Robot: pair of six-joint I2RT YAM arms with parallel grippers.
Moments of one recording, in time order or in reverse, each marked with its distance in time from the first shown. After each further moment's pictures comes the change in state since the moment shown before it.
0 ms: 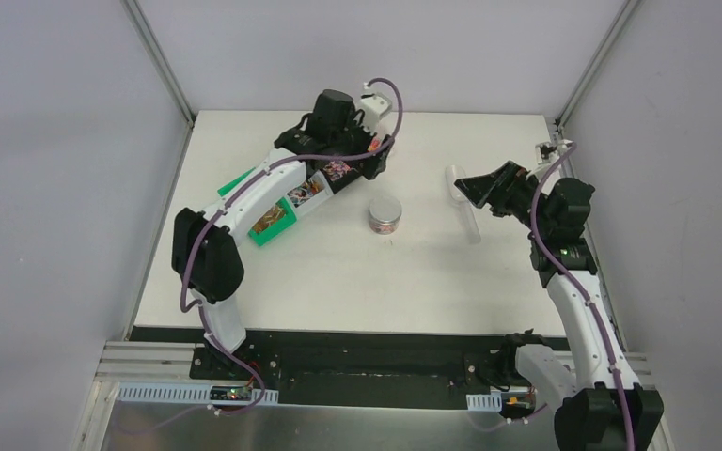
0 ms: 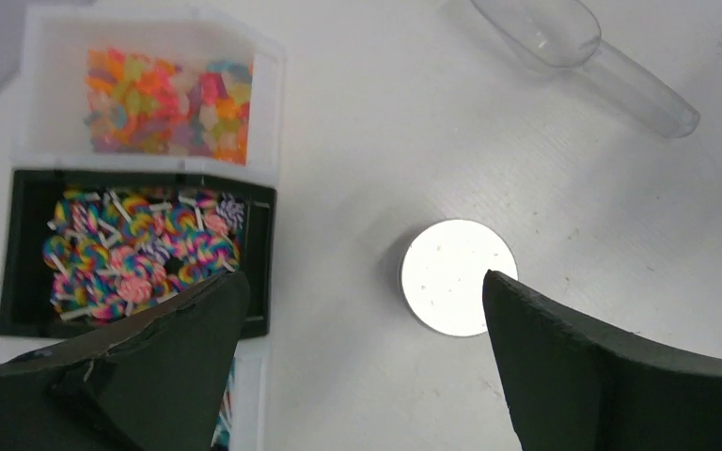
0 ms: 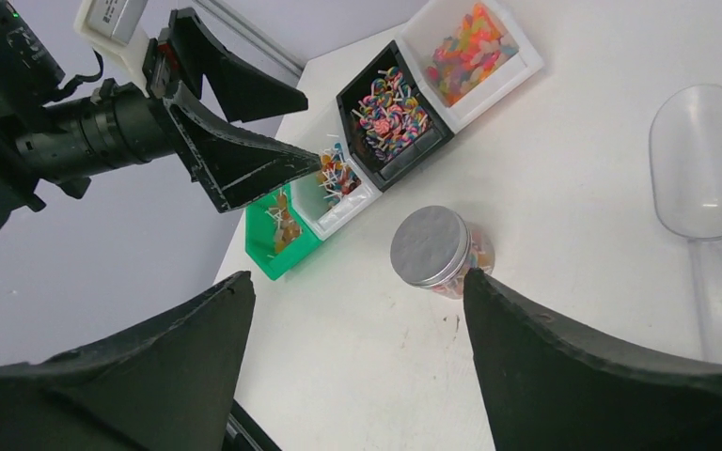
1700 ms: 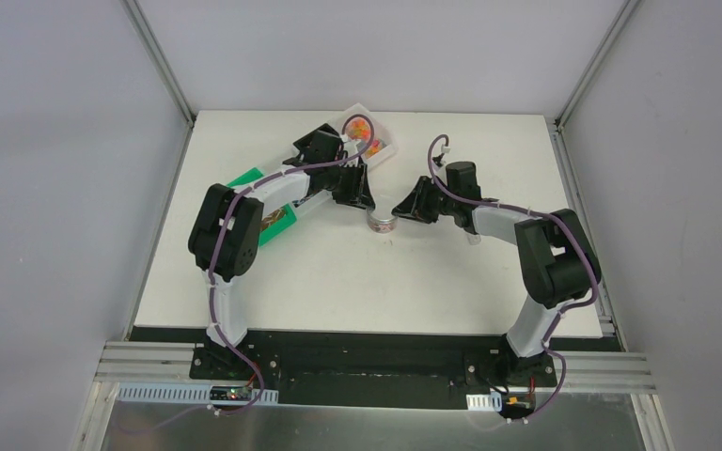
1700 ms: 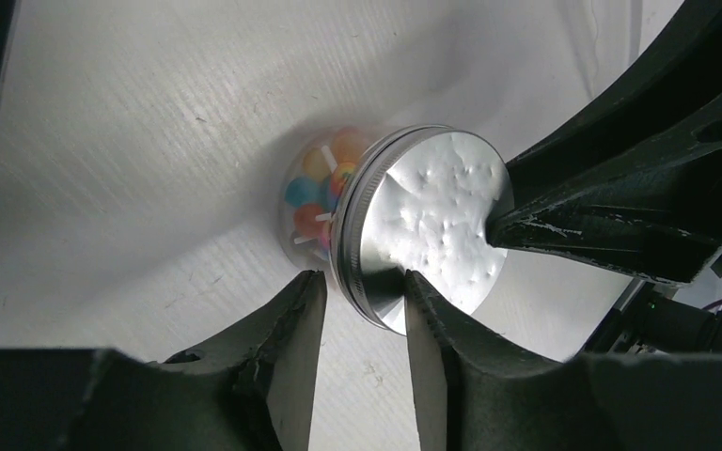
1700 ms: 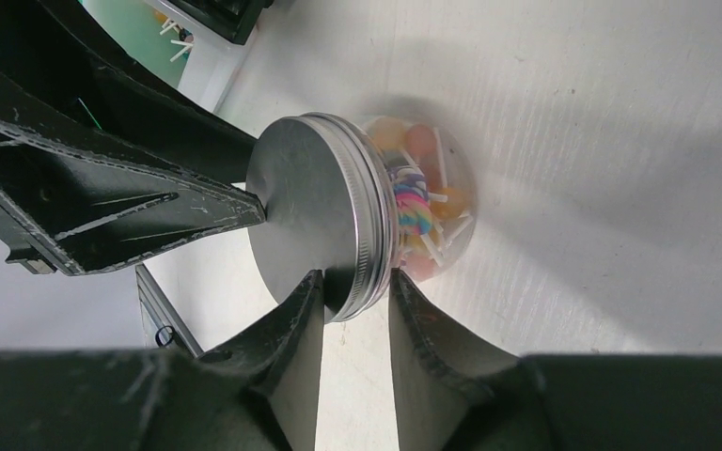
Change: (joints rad) left arm 0.147 0.164 -0.333 0.227 0.383 -0.526; right arm 0.338 0.898 0.190 0.174 0.056 0.041
